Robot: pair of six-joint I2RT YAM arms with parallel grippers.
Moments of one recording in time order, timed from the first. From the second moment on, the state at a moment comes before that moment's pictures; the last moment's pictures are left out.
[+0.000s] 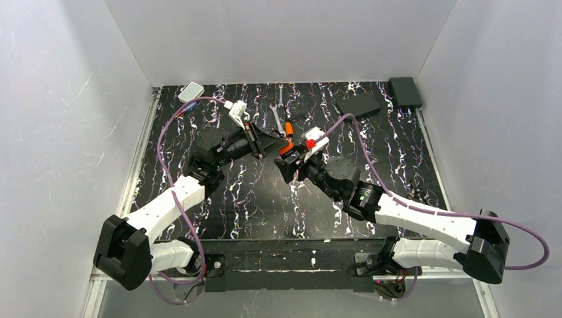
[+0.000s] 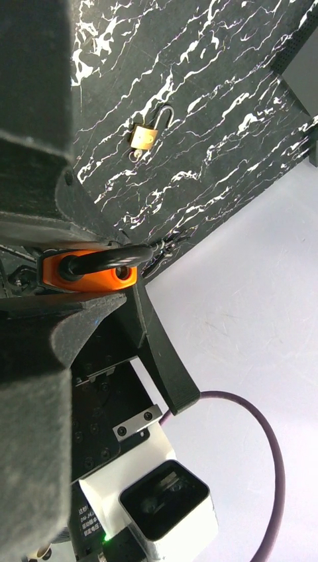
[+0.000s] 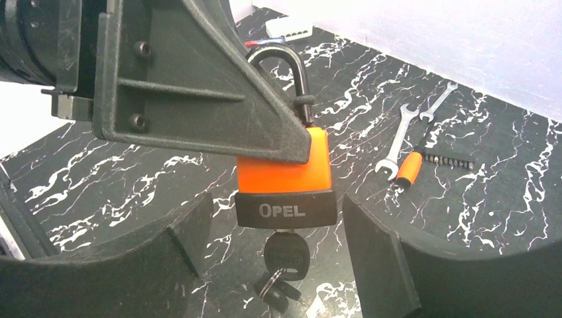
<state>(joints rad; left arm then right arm) -0.52 1.20 0.77 0.50 0.57 -0.88 1.08 1.11 0.78 0.29 0.31 0.07</state>
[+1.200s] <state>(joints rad) -0.49 1.15 0.76 0.51 0.54 -0.83 1.09 1.08 0.73 0.30 0.33 0.08</state>
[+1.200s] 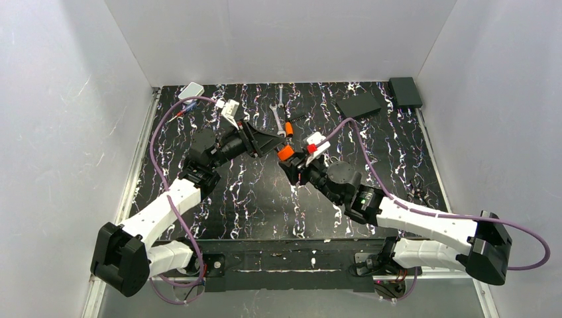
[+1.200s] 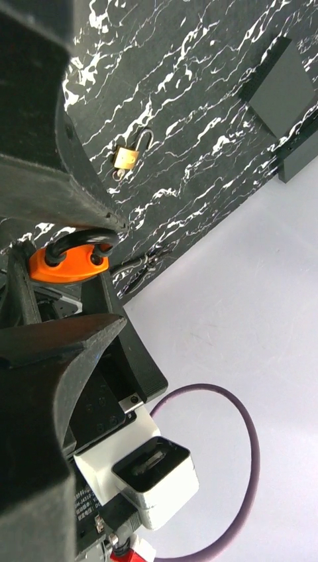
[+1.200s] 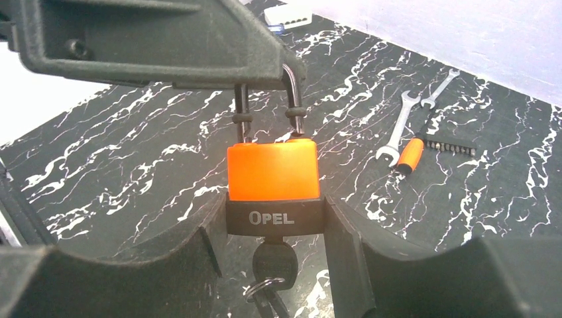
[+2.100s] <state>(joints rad) -0.49 1.03 0.76 0.40 0.59 -0.57 1.10 1.06 0.72 0.25 0.24 0.04</state>
